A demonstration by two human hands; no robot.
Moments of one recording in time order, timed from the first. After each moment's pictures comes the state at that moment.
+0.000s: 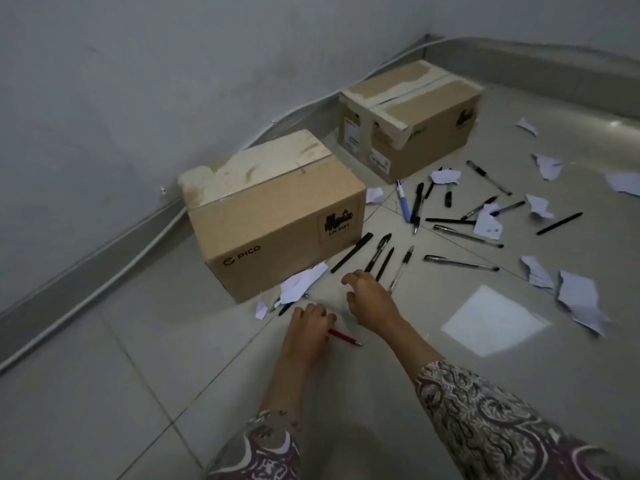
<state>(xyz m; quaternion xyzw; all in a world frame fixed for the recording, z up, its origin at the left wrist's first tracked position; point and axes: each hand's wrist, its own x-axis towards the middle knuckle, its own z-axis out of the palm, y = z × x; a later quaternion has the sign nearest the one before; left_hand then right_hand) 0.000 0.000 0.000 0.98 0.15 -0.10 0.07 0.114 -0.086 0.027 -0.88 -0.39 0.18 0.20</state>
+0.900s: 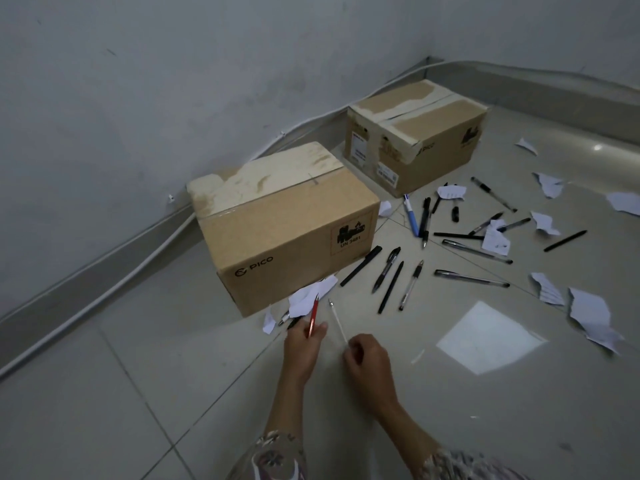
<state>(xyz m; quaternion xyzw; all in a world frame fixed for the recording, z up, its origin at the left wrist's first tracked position) -0.012 0.012 -0.003 0.66 0.43 0.08 0.61 0.037 -0.102 -0.032 -0.87 -0.22 0.15 0.40</state>
